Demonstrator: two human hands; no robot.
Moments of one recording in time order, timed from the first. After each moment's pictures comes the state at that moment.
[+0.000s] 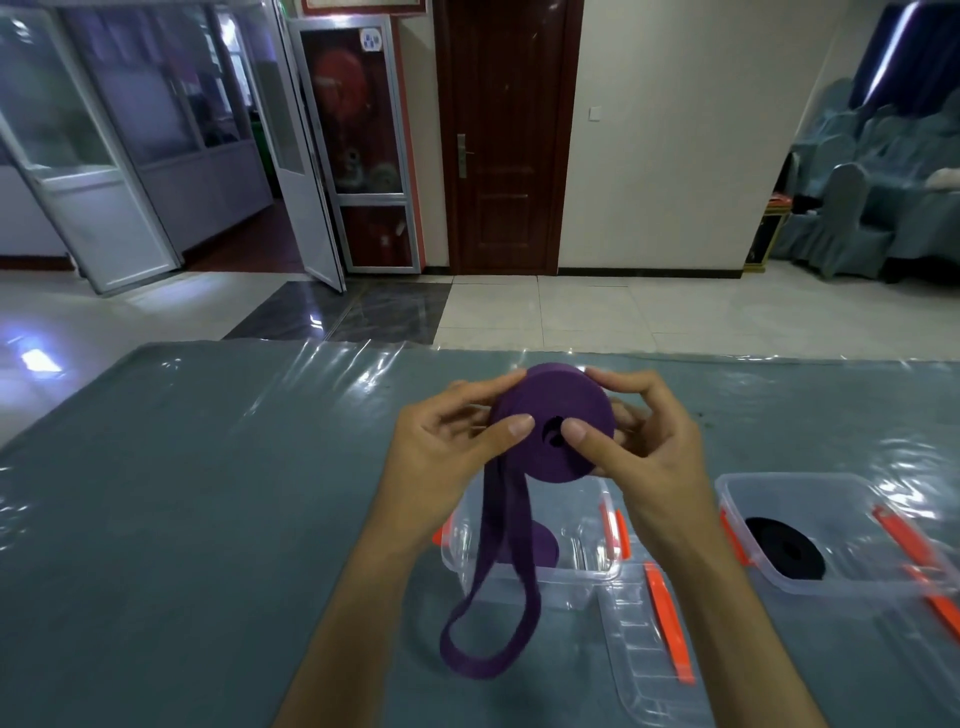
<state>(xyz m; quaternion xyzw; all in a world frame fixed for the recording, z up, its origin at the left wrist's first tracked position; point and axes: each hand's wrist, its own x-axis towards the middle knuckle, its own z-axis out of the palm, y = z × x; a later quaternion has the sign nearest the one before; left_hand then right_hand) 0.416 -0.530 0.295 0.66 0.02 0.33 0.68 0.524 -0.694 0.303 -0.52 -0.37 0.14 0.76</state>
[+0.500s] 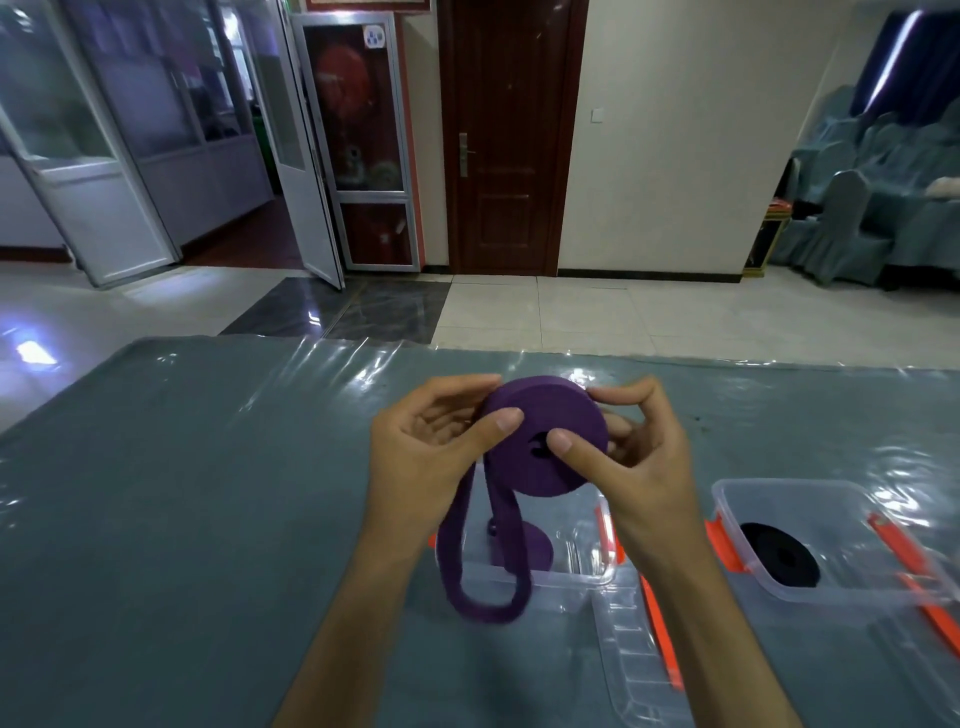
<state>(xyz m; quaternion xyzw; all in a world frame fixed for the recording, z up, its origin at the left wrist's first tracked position) 0.415 -0.533 0.294 0.64 0.05 0.42 0.65 0.523 -0.686 0.295 -0.51 -0.37 0.13 0.77</state>
